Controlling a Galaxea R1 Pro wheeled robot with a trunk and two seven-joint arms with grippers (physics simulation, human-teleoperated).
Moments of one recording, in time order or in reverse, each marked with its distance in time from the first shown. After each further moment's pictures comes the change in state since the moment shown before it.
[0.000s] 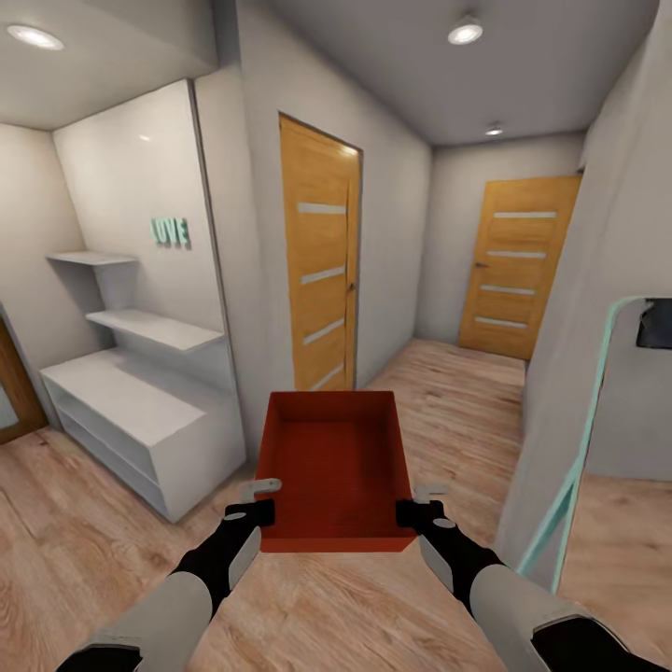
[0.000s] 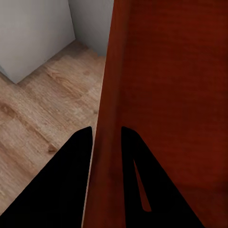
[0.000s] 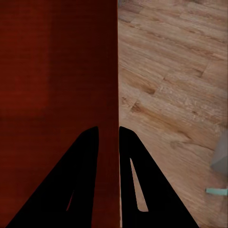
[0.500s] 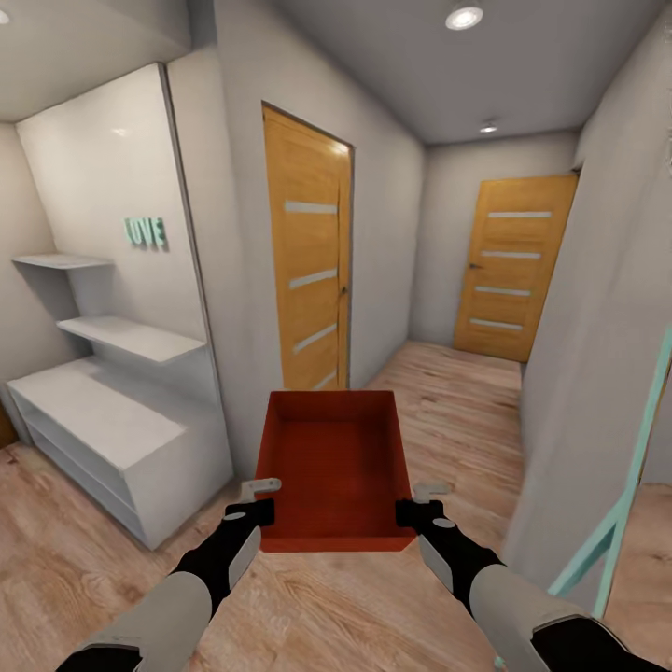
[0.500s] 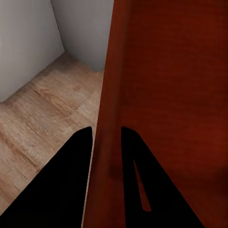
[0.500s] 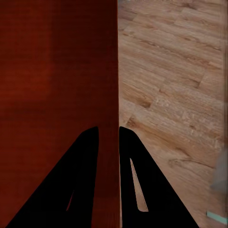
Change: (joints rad) left arm 0.000 0.001 0.000 -0.001 0.000 -0.001 -0.001; right arm 0.000 0.001 -0.001 -0.001 0.001 -0.001 -0.001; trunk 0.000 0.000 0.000
